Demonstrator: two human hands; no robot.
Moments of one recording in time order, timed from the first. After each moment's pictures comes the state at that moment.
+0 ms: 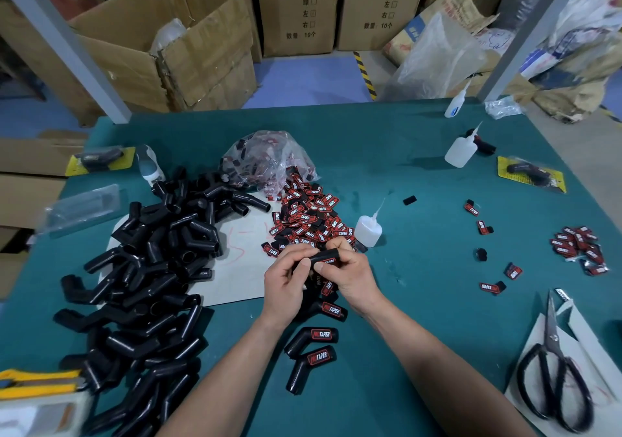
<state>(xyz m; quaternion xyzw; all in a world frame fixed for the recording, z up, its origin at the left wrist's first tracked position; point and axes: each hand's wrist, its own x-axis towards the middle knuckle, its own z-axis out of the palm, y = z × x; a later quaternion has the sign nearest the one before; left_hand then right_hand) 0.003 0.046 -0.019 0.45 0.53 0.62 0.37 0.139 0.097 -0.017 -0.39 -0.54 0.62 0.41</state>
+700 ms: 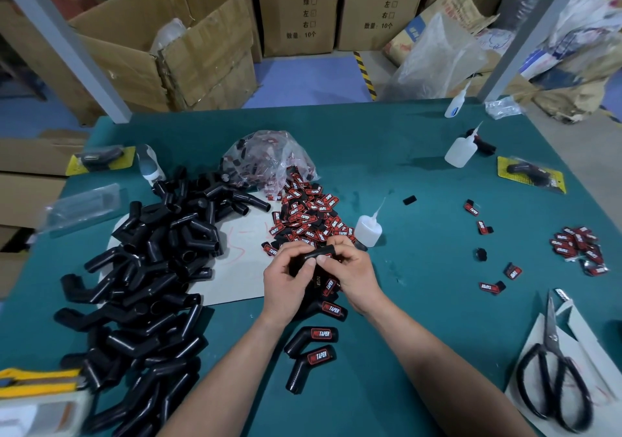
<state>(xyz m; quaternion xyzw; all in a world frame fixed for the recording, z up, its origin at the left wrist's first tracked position) 0.004 0.046 -0.017 0.43 0.55 0.62 0.36 0.139 0.101 -0.019 -0.40 -0.51 0.63 0.43</state>
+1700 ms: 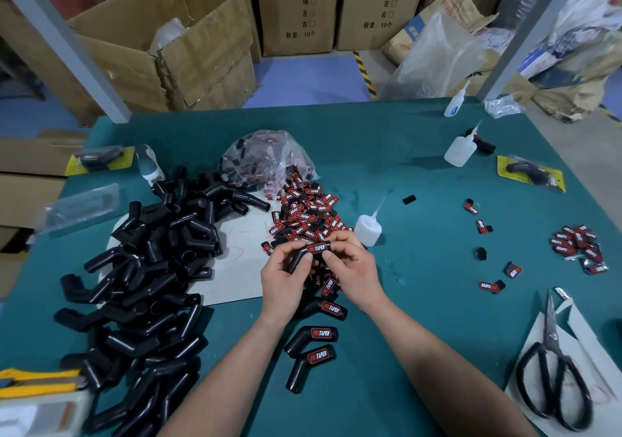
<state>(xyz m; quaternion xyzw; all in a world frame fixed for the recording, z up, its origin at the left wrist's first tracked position) 0.007 0.048 -0.020 0.34 0.58 0.63 0.38 0.142 0.103 -0.021 -0.40 -0.58 0.54 0.46</state>
